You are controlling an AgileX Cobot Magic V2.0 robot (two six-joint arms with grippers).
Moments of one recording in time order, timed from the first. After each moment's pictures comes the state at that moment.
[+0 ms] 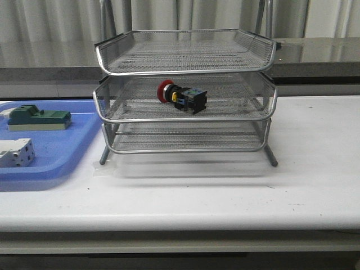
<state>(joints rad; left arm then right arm) 0.02 0.24 -0.26 -0.57 0.19 0.51 0.06 -0.01 0.03 0.00 0.12 0.05</state>
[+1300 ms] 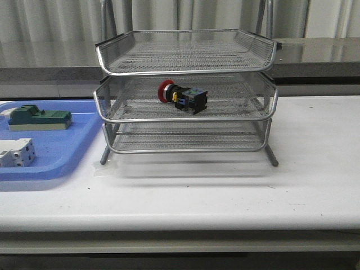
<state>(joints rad) 0.02 0.00 0.00 0.00 0.02 -0.04 0.06 -0.01 0.03 0.00 0.12 0.06</state>
